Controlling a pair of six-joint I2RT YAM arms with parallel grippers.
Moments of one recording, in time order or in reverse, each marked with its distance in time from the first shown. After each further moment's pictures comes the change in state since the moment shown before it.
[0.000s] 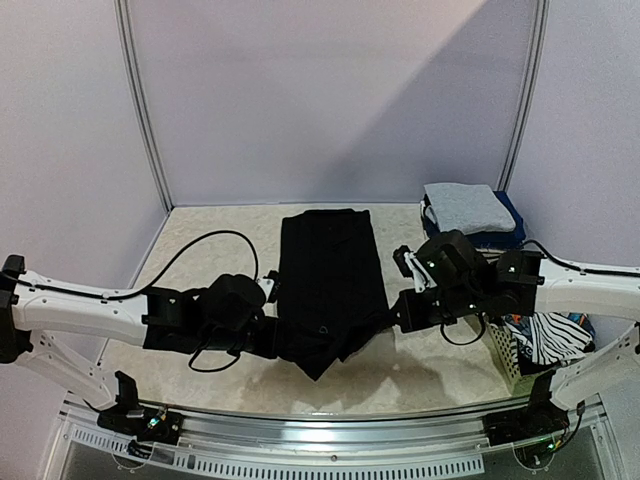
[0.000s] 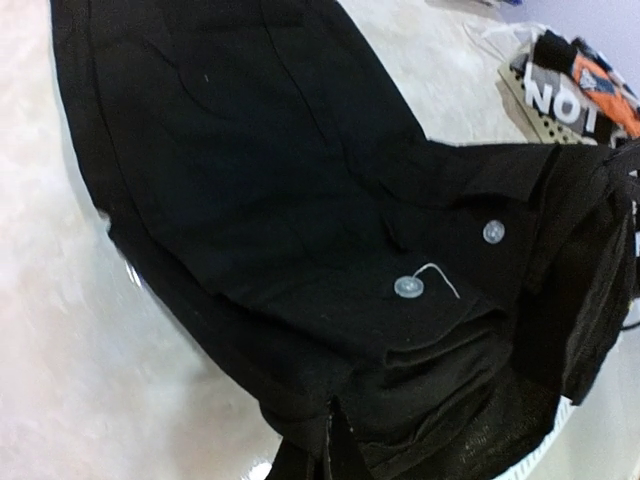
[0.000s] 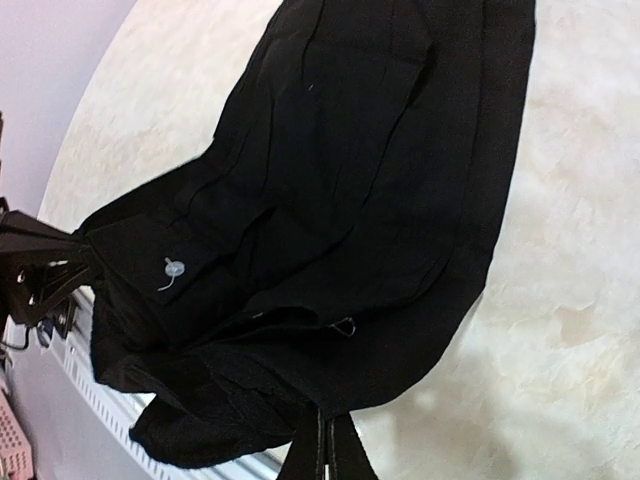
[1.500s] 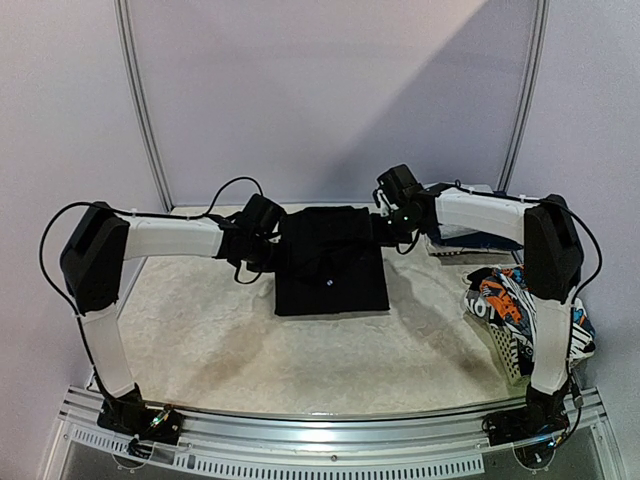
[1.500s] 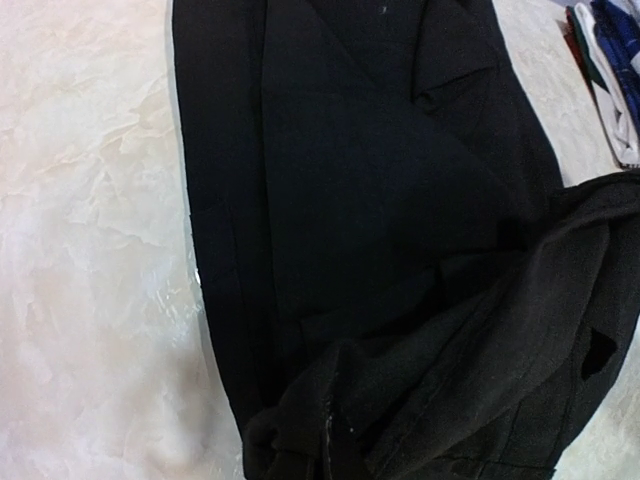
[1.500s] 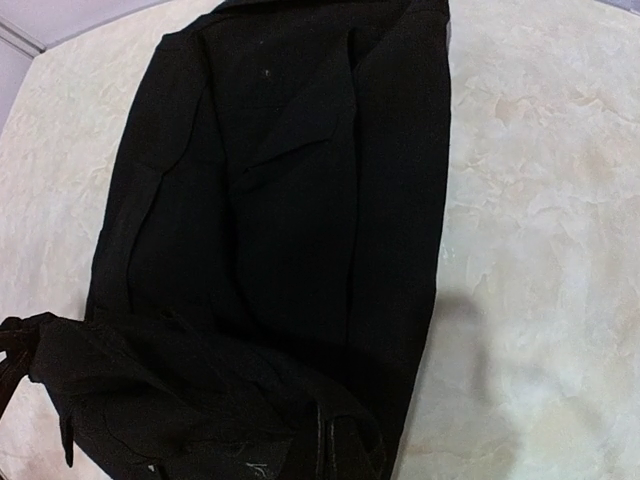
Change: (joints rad) left arm 0.517 0.604 0.554 -0.049 0.093 0.246; right arm -0.422 0.798 0.747 0.003 -0.036 -0.241
